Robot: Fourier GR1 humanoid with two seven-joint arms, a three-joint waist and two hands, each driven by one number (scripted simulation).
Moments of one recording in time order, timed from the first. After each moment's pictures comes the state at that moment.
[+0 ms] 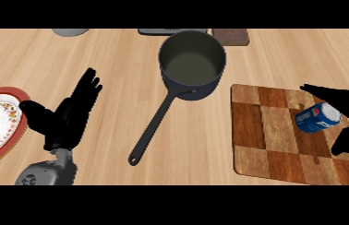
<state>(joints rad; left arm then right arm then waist) -0.12 0.16 -0.07 -1.66 0.13 0.13 0.29 -0.28 -0.67 0.00 -1.27 0.83 0.59 -0.12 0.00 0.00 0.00</state>
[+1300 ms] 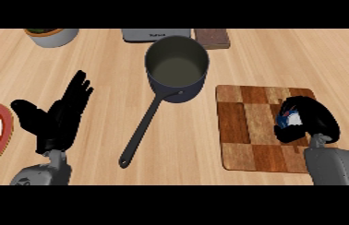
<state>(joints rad) -0.10 0.14 -0.01 -1.67 0.09 0.14 0.33 -0.21 -0.23 -0.14 -1.39 0.96 0.29 0.36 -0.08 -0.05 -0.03</state>
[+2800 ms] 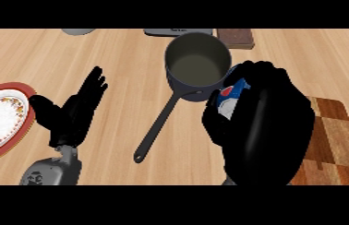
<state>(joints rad) -0.15 0.12 -0.06 -1.66 0.09 0.10 0.34 -0.60 -0.01 0.51 -1.96 1.54 0.24 1.22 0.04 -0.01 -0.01</state>
